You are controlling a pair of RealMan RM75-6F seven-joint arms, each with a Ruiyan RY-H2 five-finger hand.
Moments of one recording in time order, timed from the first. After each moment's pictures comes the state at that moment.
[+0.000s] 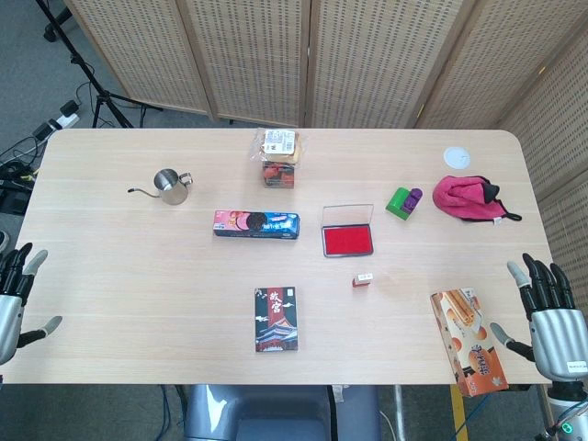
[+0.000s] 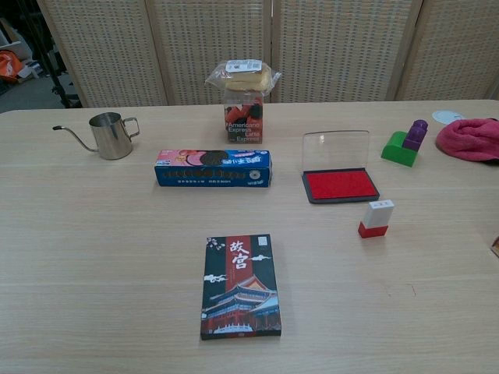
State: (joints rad) left arm -0.07 -1.12 -0.04 -1.61 1.55 1.57 0.10; right arm 0.05 -1.17 0.07 -1.54 -1.63 1.65 -0.01
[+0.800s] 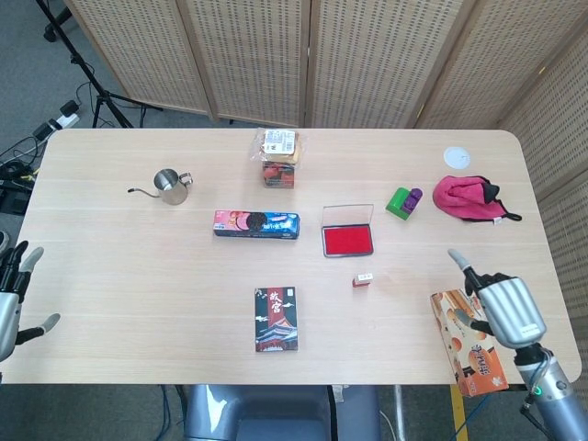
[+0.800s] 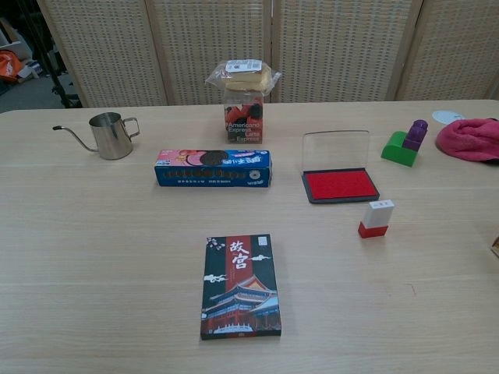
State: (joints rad) left arm -0.07 -1.12 -0.05 -1.64 1.51 1.55 0.12; right arm 0.25 -1.17 0.07 -1.46 -1.74 1.43 0.04
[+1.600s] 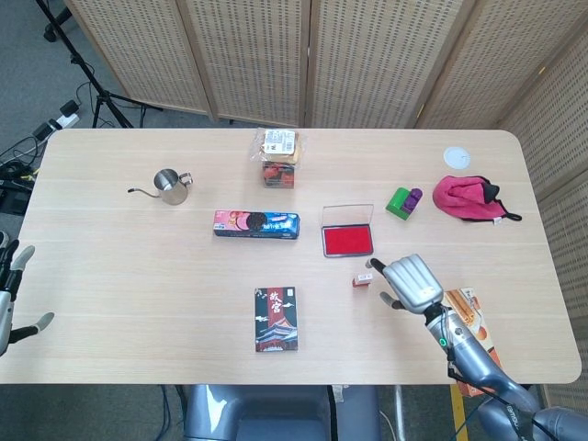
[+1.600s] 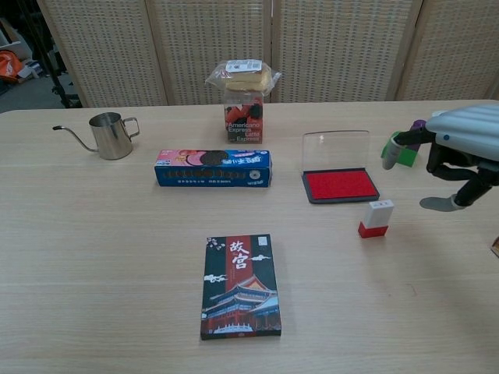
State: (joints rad) left arm -0.07 -1.11 -0.06 -1.63 1.48 1.54 0.09; right arm 0.52 -1.32 0.14 -1.61 -1.43 0.98 -0.30
